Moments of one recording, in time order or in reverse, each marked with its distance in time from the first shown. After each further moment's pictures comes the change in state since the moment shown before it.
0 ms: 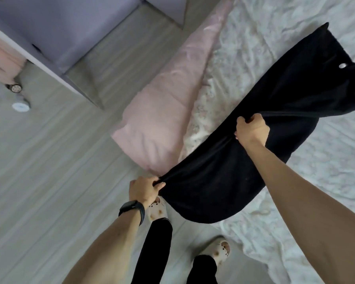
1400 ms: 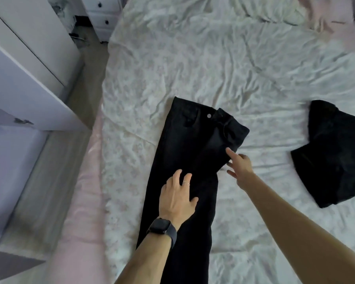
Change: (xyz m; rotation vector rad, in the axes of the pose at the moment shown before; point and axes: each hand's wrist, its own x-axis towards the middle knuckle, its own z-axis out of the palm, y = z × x) left_hand 0.079 0.443 -0.058 0.471 0.126 0.816; right_hand 0.204 0.112 -0.194 0.972 0.026 0.569
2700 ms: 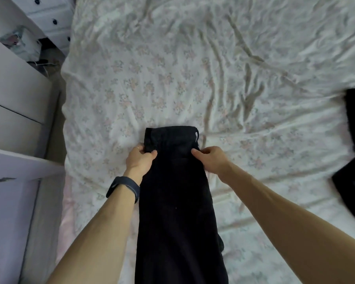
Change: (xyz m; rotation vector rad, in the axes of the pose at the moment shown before) left_hand 0.321 -0.072 -0.071 -0.669 0.054 -0.505; right_hand 0.156 -0.095 0.098 -0.393 -0.225 -0.151
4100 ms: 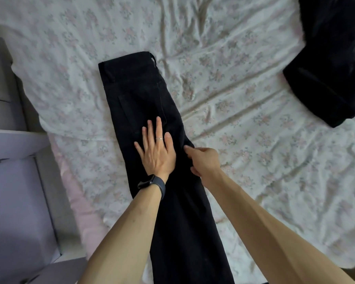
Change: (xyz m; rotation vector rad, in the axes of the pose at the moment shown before) left_hand -0.186 -0.107 0.086 0.618 0.003 0.409; right_hand -0.200 0.117 0.045 0.630 0.210 0.477
